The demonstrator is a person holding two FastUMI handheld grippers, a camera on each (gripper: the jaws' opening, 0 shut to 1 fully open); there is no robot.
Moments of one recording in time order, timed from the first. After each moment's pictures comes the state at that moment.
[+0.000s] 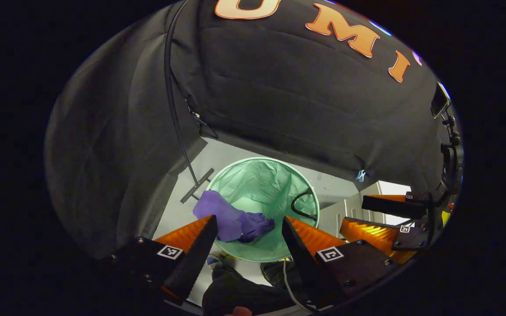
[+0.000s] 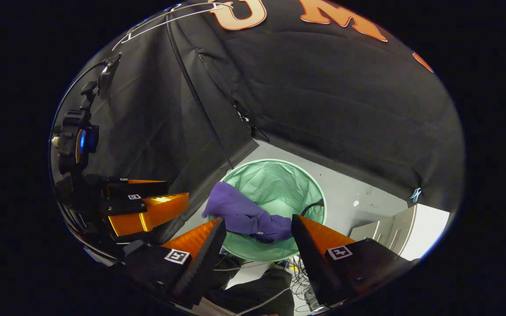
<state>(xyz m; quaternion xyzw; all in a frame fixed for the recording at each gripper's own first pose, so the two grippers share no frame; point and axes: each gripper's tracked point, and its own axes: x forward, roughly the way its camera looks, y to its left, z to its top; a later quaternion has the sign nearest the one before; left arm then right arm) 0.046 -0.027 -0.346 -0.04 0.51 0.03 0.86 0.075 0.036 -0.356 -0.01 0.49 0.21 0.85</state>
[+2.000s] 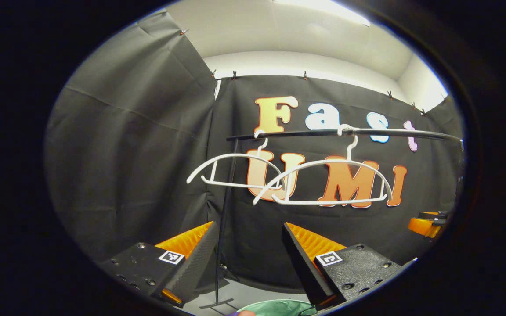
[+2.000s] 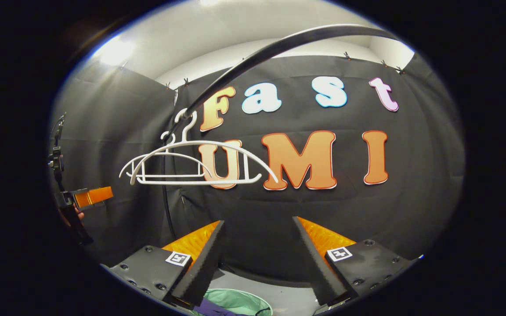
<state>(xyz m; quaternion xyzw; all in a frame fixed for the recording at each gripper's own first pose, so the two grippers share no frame) 0.136 0.052 0.087 0.00 -0.01 0.12 0.99 0.194 -0.038 0.030 0.01 0.01 0.13 0.99</state>
